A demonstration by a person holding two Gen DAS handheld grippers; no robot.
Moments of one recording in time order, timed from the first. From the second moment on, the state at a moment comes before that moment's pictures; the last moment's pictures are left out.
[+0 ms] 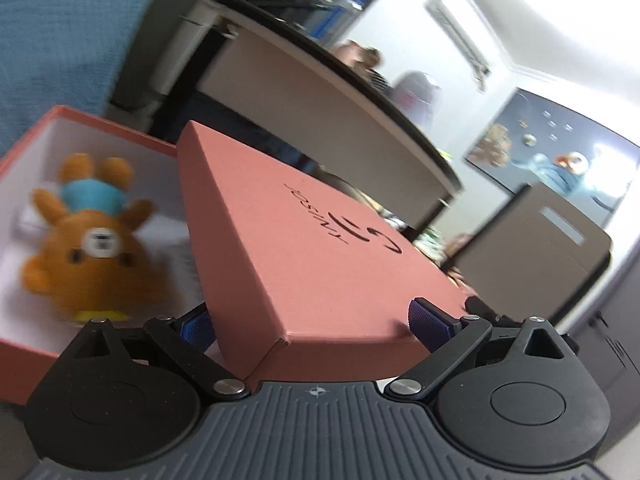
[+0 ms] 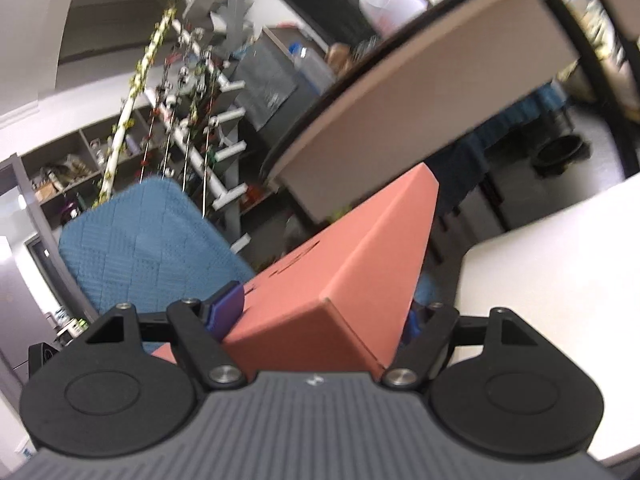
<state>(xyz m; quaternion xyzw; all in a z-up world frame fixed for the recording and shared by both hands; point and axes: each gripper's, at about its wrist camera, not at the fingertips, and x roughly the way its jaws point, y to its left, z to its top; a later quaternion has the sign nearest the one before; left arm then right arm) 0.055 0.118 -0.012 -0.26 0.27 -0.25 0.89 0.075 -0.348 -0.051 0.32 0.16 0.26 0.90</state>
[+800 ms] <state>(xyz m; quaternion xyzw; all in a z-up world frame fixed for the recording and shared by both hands) 0.061 0.184 -0.034 -0.18 0.27 -0.08 0.94 0.105 -0.264 -0.094 0.27 0.22 0.28 0.90</state>
